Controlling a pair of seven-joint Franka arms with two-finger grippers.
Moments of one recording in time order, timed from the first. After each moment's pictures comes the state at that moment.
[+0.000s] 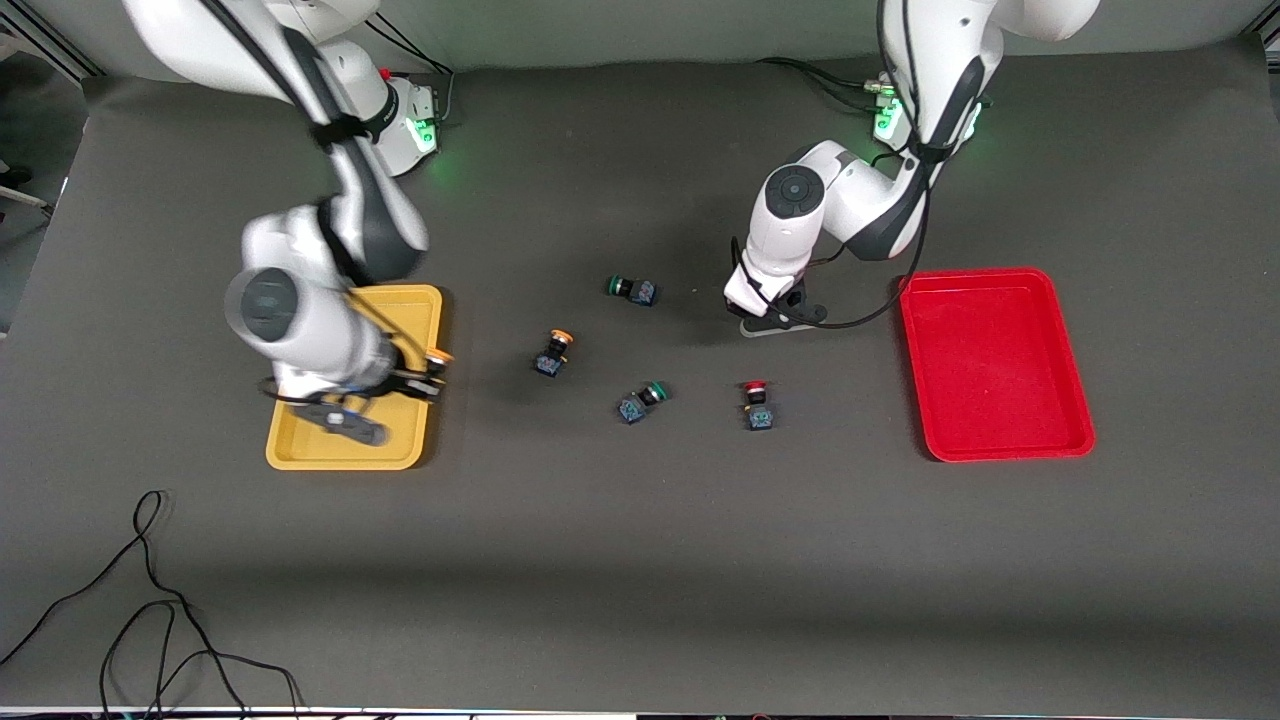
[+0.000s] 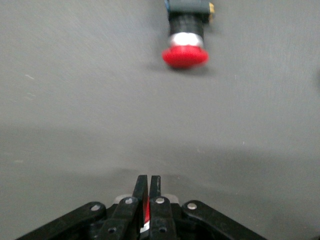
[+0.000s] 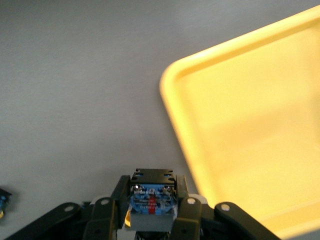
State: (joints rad) left arm -0.61 0.28 -0.07 -2.27 0.07 2.54 -0.92; right arm 0.42 0.24 -0.20 -1.96 0.10 2.12 0.56
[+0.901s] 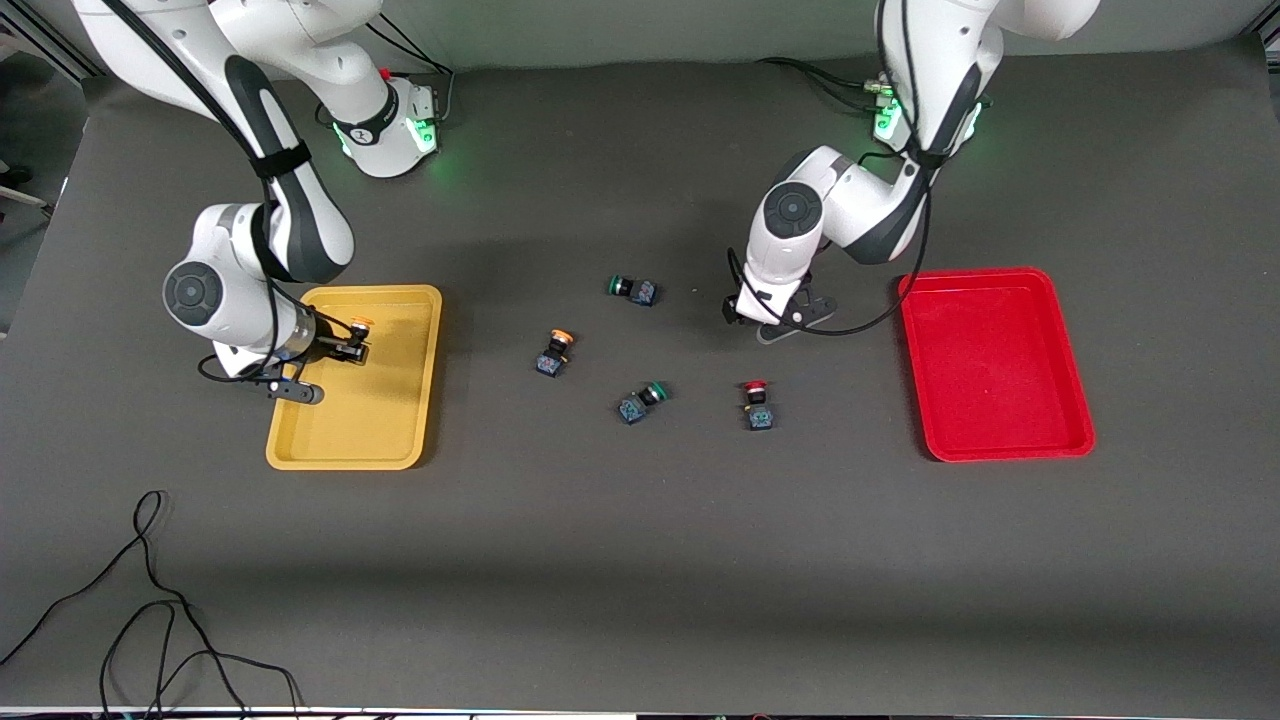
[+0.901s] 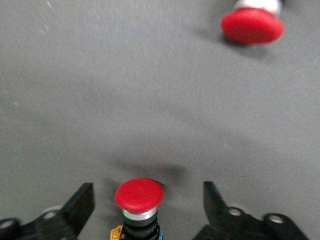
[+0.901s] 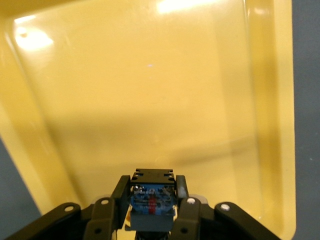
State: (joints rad) left arm -0.63 0.36 -0.09 -2.30 -0.02 2.59 -1.13; right arm 0.39 0.23 -0.35 -2.36 0.10 2.42 0.21
